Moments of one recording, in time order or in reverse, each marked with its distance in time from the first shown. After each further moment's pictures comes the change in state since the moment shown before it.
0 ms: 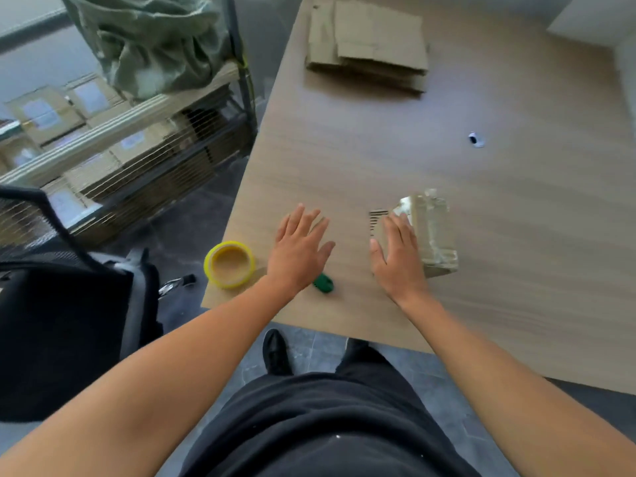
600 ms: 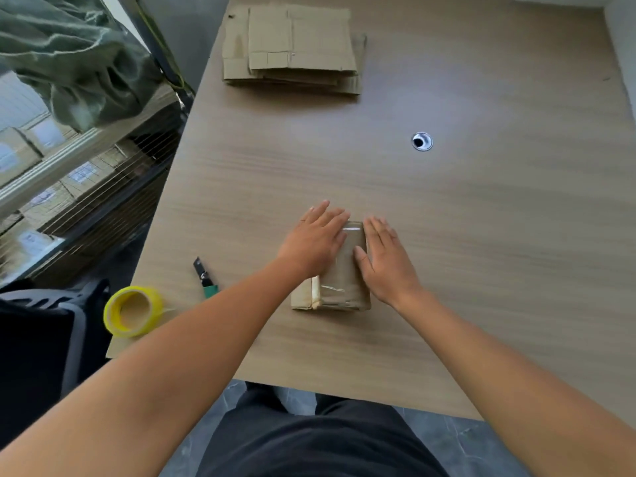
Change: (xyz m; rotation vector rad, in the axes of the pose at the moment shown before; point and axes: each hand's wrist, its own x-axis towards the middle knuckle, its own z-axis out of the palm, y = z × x) left_hand 0.163 0.183 0.062 0.000 -0.193 0.189; right_hand 0.087 0.184 -0.077 -0.066 -0.195 -0.111
